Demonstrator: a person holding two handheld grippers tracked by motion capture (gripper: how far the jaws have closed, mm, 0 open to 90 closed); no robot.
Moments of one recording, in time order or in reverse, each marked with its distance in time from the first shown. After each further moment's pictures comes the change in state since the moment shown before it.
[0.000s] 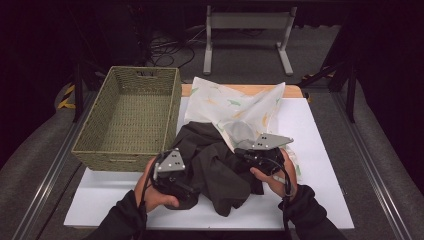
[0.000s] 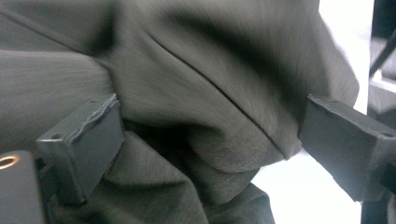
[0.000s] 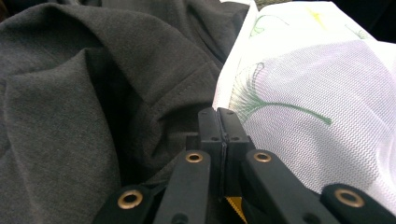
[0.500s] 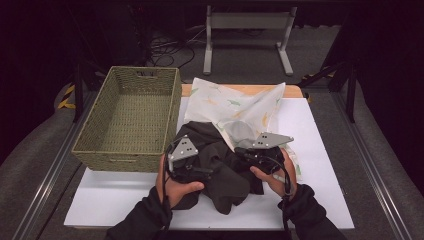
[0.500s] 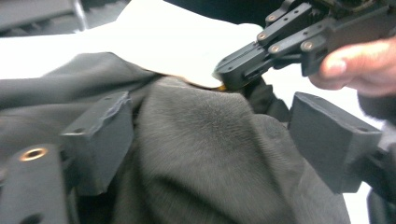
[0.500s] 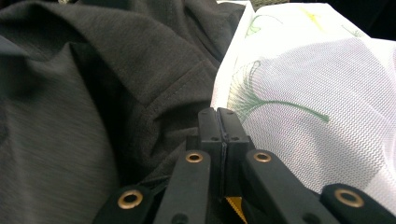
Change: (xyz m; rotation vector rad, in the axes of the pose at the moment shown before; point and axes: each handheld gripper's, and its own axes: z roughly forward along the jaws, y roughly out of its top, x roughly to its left) left arm -0.009 0.042 -0.013 -0.240 0.154 -0.134; right arm -0.003 0.000 0.000 -0.005 -0.003 0.015
